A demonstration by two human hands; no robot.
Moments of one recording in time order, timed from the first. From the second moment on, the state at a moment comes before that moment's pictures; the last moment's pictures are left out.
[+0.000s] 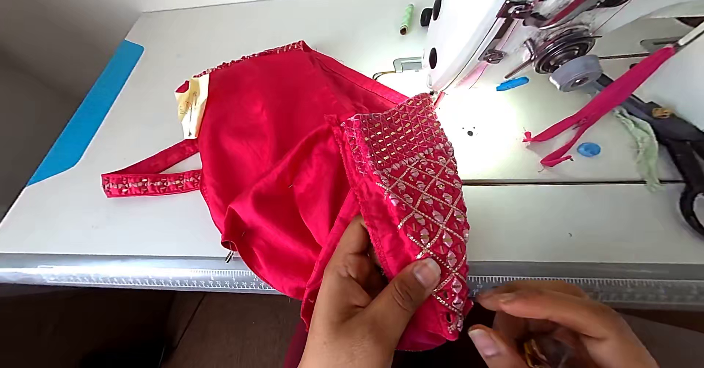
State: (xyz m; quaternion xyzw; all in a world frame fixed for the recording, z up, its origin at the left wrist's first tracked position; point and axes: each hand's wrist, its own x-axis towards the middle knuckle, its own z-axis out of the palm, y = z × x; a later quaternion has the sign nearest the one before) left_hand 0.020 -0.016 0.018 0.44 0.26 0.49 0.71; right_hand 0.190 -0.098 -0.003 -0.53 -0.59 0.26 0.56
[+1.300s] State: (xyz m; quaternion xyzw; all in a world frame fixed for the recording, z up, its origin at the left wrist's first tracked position) left_hand -0.008 -0.011 0.016 0.49 0.33 0.52 0.61; right_hand 0.226 -0.093 -0.012 -0.65 -0.58 0.06 0.48
